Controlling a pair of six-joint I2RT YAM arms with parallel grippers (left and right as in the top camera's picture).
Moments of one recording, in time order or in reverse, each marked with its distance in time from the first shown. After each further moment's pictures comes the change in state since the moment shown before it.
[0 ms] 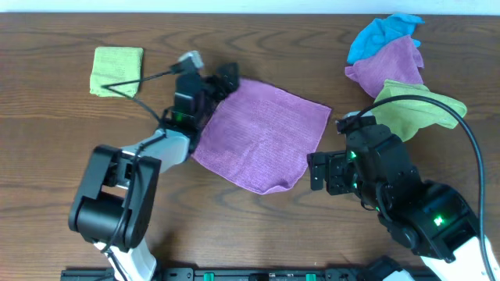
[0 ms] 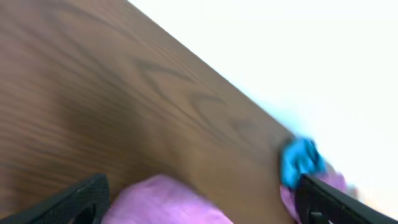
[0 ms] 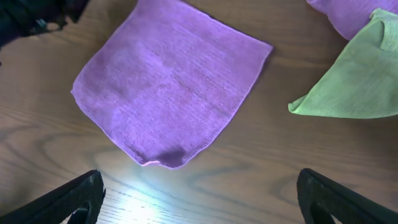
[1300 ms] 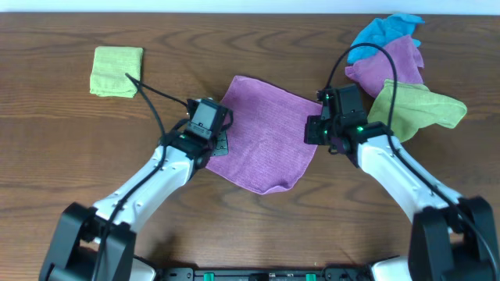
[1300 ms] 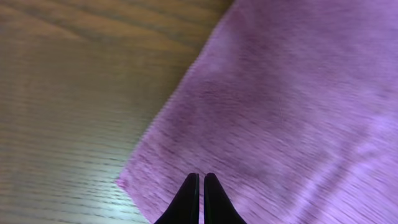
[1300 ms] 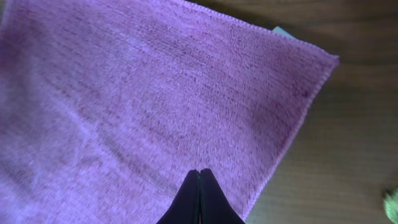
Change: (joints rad) left arm -0.183 -0.292 0.011 -1.069 -0.264 0.317; right arm -0.302 0.629 -0.245 0.736 -0.259 -0.065
